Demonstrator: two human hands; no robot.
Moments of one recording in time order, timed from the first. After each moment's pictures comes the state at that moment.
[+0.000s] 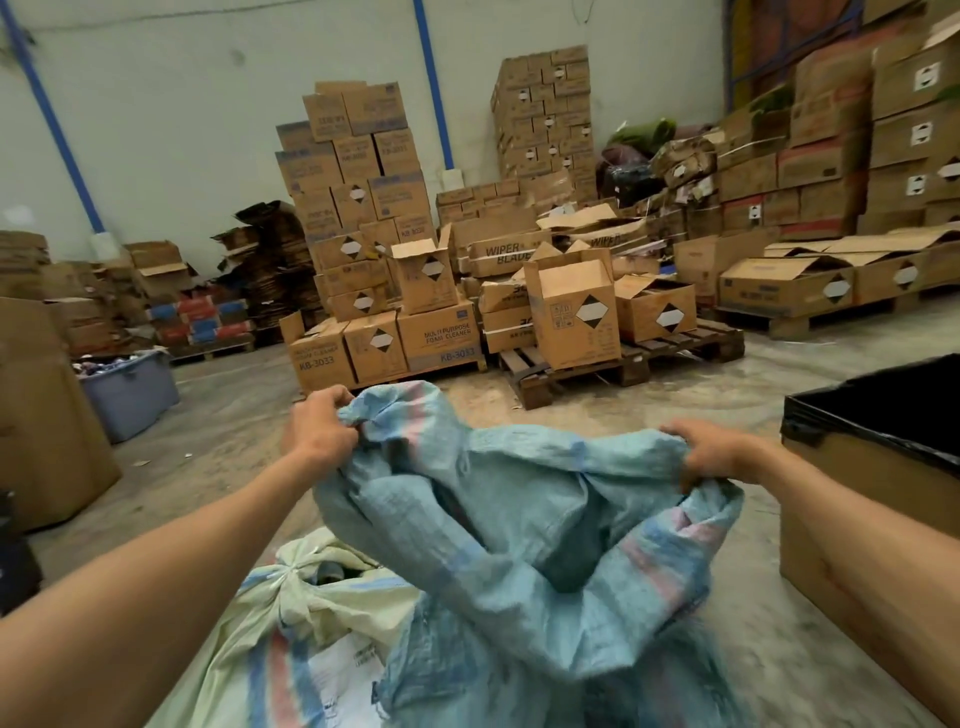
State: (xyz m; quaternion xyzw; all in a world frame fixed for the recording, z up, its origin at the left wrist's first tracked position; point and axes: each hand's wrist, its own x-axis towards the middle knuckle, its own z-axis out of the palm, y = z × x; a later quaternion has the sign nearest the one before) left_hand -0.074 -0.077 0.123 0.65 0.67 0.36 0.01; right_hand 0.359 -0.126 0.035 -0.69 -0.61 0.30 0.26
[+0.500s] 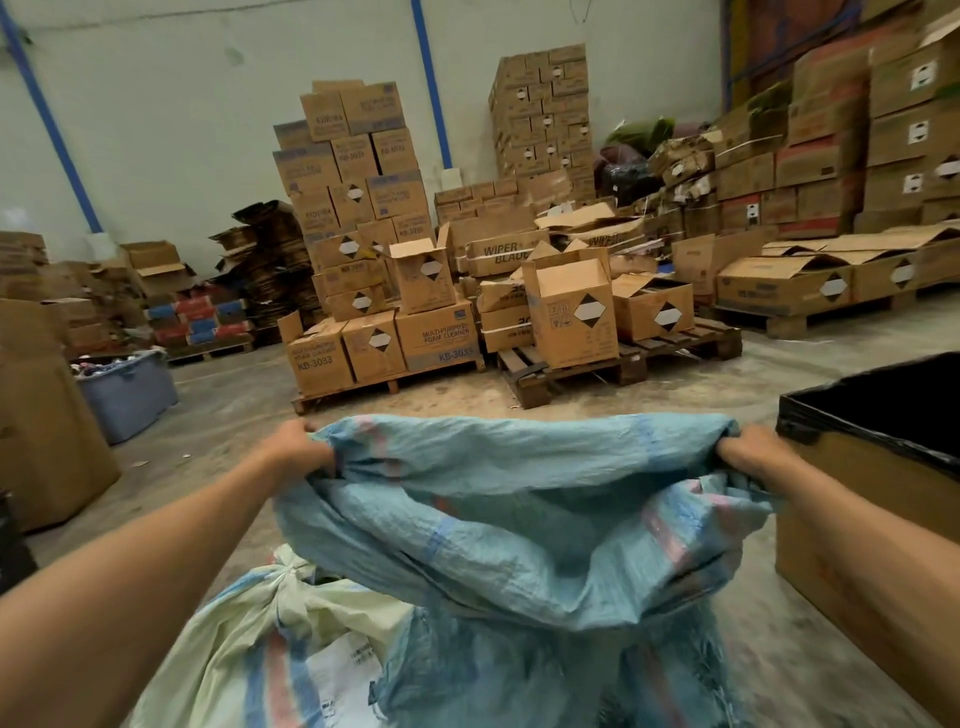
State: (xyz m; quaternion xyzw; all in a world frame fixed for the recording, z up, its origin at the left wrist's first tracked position) left_hand -0.109 -0.076 0.123 0.60 0.74 0.25 0.18; right_hand 0.394 -0.133 0.012 -0.81 -0.41 0.20 0.36
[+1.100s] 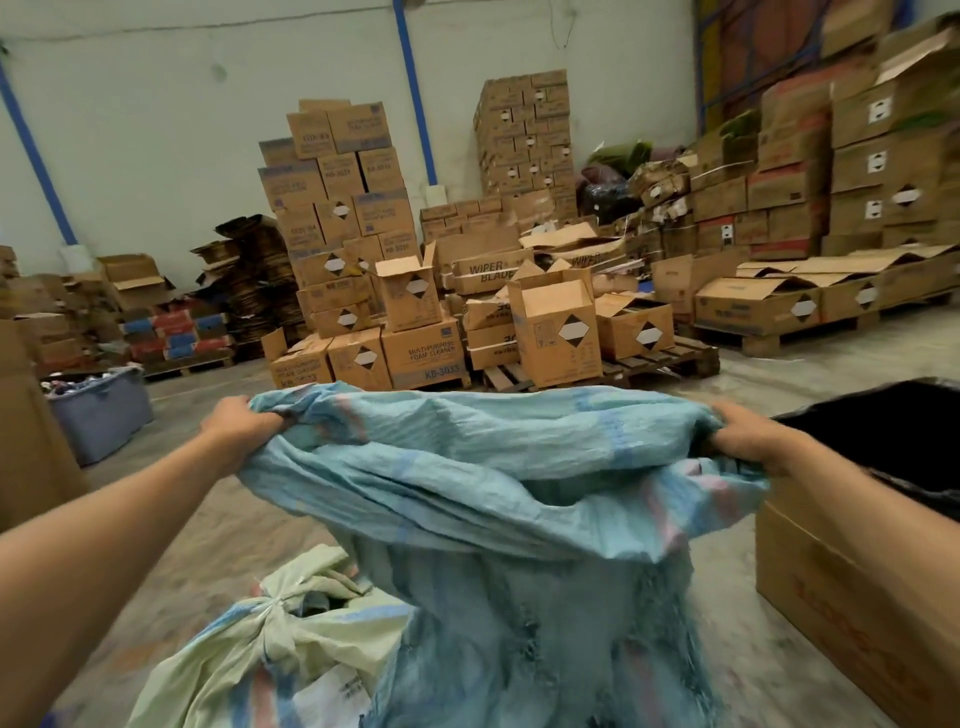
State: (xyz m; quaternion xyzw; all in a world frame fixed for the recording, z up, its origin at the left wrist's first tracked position) left_hand -0.134 -0.058 0.184 0.55 0.73 0.39 0.12; right_hand 0.410 -0.143 0.074 -0.70 -0.54 0.28 0.38
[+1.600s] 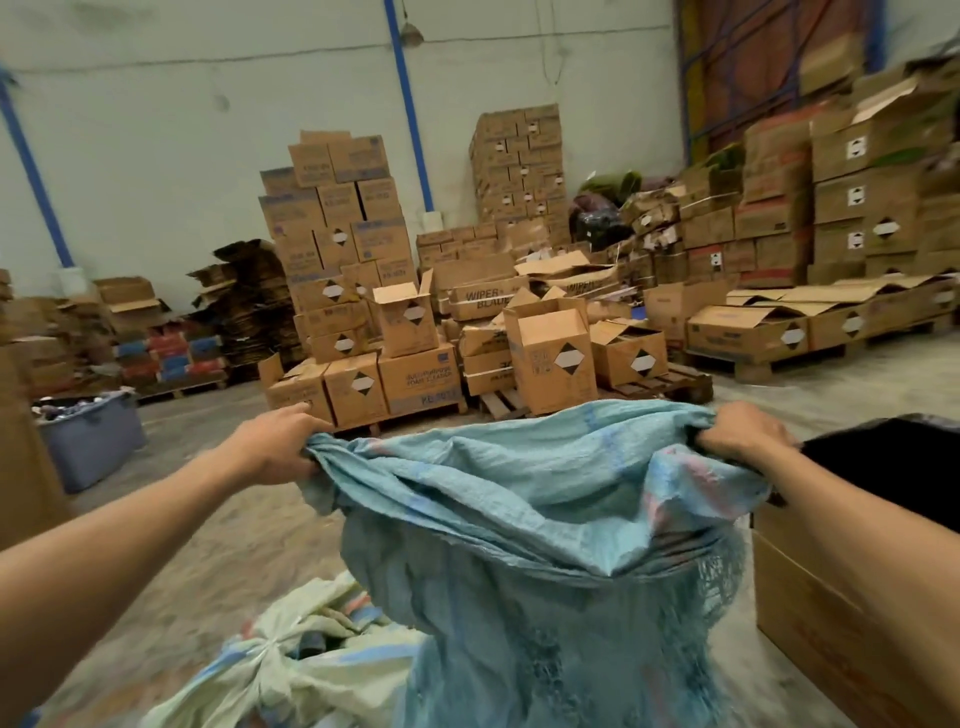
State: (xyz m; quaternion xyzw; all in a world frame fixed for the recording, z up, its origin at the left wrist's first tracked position) left_hand -0.108 -0.066 0.228 0.81 0.56 0.02 -0.19; right_hand 0.407 -0.136 0.121 -0.85 -0.44 0.06 0.28
